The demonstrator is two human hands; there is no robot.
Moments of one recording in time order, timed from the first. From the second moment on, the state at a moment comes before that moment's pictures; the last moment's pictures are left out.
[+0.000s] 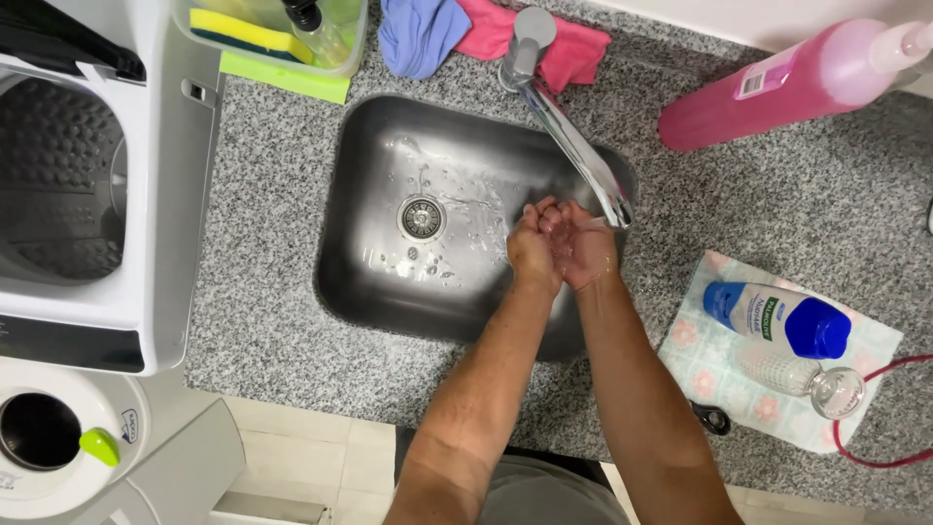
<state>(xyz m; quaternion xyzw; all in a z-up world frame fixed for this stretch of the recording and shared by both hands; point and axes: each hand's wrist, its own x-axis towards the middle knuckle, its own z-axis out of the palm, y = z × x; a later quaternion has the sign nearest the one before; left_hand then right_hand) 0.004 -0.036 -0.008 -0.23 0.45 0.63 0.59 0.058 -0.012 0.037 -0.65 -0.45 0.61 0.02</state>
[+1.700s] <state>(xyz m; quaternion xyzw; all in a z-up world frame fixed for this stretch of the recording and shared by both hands) -0.150 -0.159 0.116 0.42 0.80 0.22 0.38 -0.050 -0.029 0.239 -0.59 -0.74 0.31 0.09</state>
